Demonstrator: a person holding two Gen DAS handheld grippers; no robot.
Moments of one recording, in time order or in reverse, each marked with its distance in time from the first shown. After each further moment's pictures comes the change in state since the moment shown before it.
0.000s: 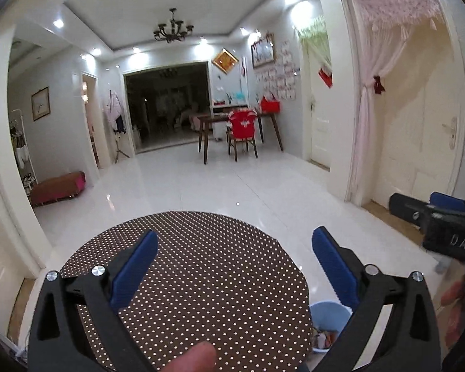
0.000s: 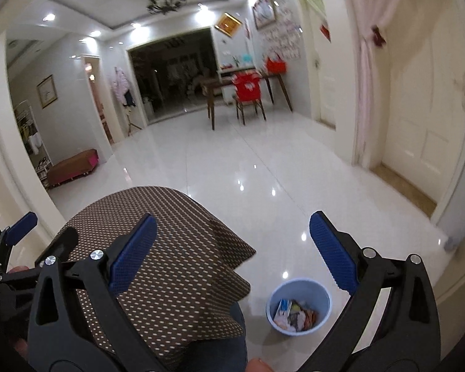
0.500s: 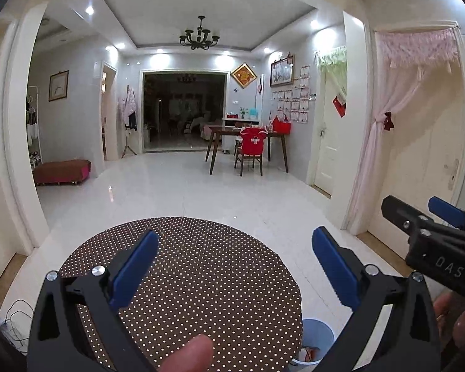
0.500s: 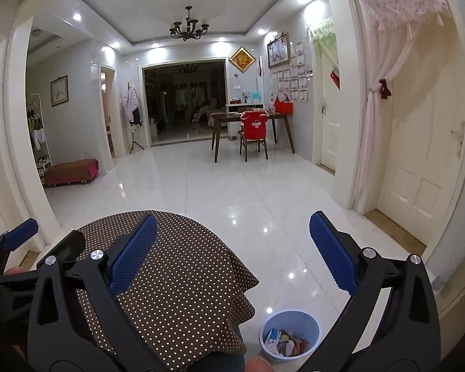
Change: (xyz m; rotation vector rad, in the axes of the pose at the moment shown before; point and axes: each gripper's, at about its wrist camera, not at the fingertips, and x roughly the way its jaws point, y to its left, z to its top) left arm -0.060 0.042 0.009 -0.136 -0.065 0.004; right arm -0.048 0.059 0.010 -0.116 -0.157 -0.026
